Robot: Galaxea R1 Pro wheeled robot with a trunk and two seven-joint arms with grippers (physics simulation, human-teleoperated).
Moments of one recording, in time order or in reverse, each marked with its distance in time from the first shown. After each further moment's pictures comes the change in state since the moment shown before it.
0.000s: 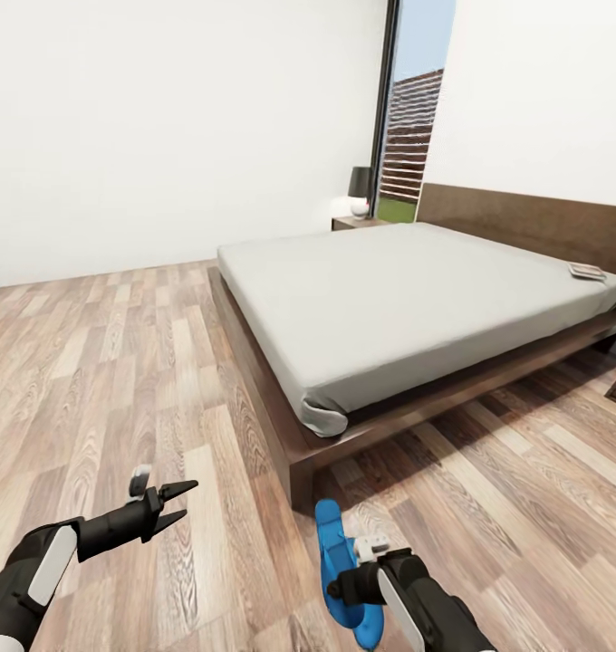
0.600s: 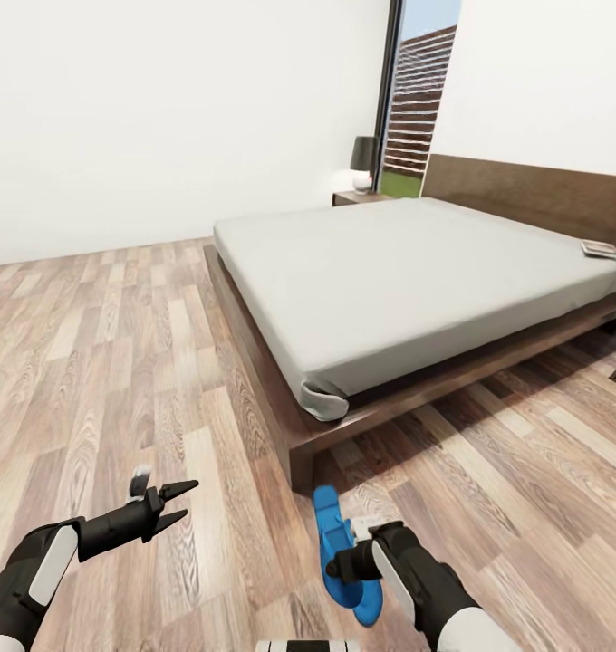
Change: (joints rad) left arm 0.000 -0.002 -0.001 0.000 0.000 -0.001 0.000; right arm -0.110 0.015 0.003 0.094 -0.006 0.044 0.001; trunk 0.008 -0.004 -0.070
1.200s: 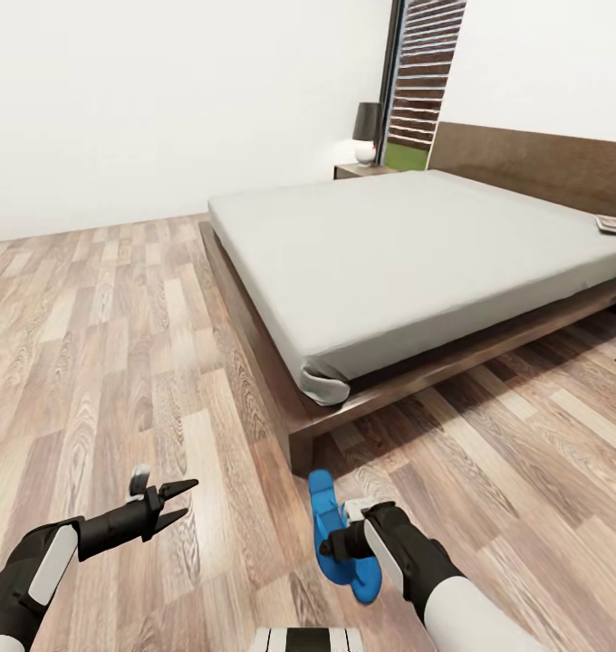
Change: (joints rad) left arm 0.000 0.000 0.001 -0.003 0.001 0.000 -0.009; right arm -0.090 0.027 -0.002 0.083 -0.009 -0.020 -0.001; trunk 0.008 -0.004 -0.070
